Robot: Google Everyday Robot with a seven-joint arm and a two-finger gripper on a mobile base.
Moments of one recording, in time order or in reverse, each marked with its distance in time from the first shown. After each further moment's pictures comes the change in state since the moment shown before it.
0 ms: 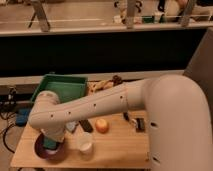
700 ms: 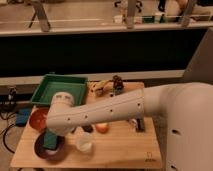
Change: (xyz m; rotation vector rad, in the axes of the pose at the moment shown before) arm 0.026 -0.010 0.001 0.212 0.049 -0.009
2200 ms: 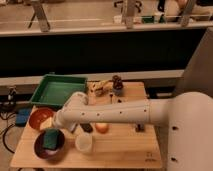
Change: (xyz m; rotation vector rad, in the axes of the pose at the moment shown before) arm 0.026 -0.038 0.035 0.316 -0.027 -0.332
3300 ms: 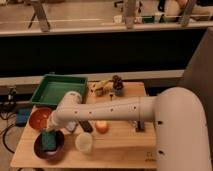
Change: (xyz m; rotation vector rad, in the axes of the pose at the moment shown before) arm 0.005 -0.002 0.025 -0.040 -0.028 -0.068
